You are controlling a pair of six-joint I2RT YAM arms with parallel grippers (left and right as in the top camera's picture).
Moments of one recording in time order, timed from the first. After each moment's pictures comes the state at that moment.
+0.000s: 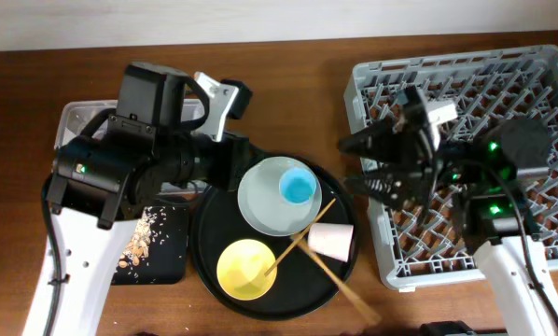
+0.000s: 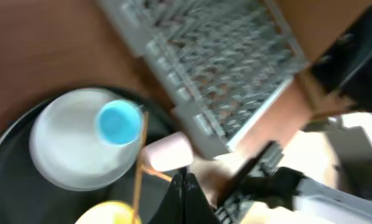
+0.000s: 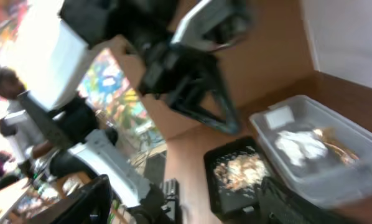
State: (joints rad) left arm -0.35 1.42 1.77 -1.24 0.56 -0.14; right arm 0.03 1.14 0.96 0.36 -1.49 0.63
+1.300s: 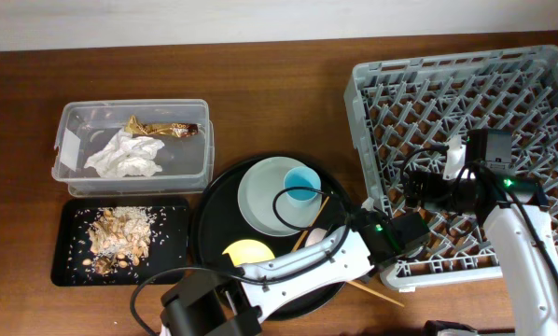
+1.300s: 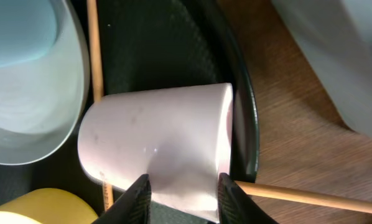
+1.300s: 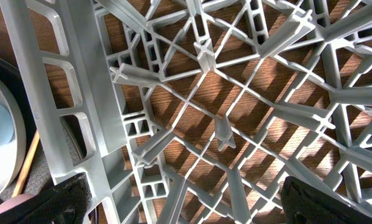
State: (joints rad) left arm -1.18 2.01 1.61 -1.12 -0.24 -0.59; right arm -0.16 1.30 0.97 -0.88 -0.14 0.07
